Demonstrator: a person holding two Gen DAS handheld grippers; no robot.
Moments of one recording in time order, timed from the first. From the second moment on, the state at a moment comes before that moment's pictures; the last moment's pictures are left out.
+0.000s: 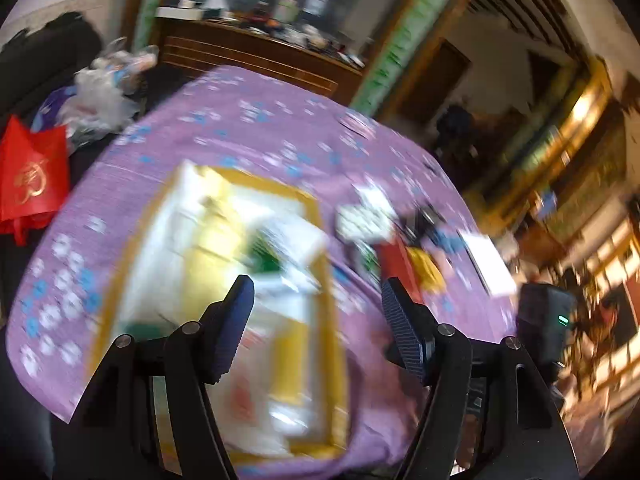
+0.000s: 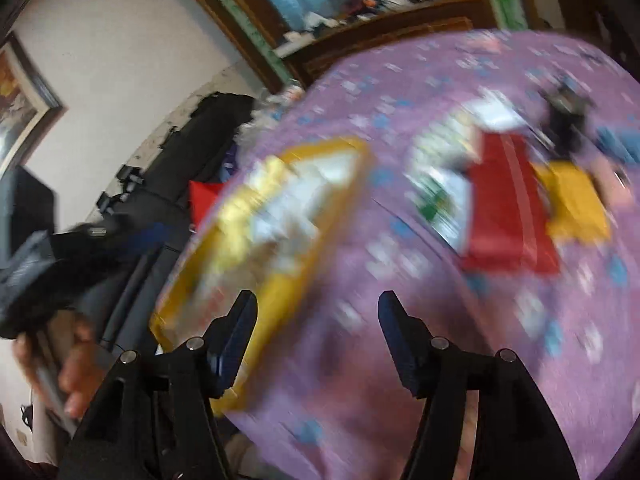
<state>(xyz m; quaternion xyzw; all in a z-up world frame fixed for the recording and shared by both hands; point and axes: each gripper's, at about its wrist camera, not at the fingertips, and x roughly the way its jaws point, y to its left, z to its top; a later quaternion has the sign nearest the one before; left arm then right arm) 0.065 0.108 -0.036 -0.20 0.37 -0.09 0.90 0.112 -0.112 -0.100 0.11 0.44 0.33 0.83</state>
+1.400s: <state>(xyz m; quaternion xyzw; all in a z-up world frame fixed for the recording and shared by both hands) 0.219 -0.047 -0.096 -0.09 0.50 -0.11 0.86 0.206 -0.240 -0.128 0.17 0.44 0.14 0.87</state>
